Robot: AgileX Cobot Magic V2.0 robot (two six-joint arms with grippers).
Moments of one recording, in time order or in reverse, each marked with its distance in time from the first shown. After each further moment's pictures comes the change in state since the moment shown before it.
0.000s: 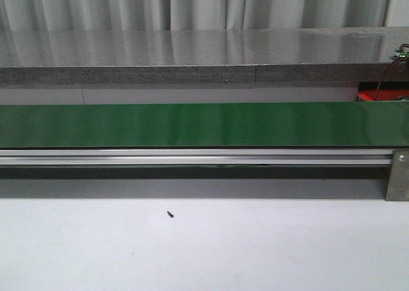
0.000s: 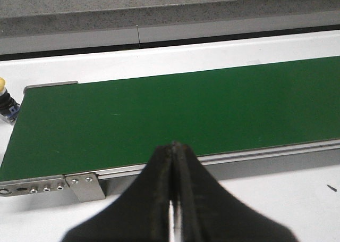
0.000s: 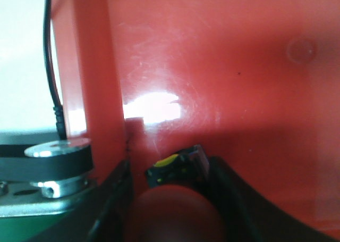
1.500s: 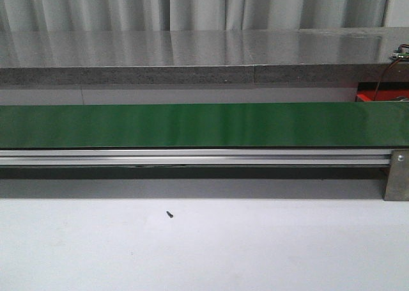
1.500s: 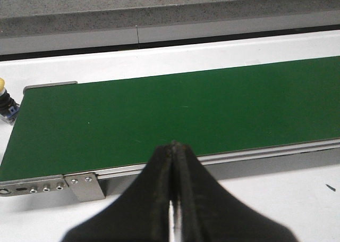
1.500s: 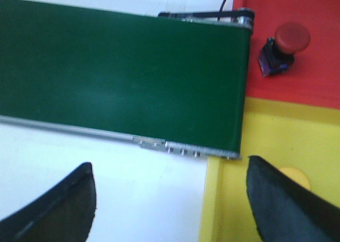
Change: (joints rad) left arm 0.000 0.000 0.000 0.000 0.000 0.000; right arm 0.226 -1.056 0.764 -0.040 -0.048 -0.030
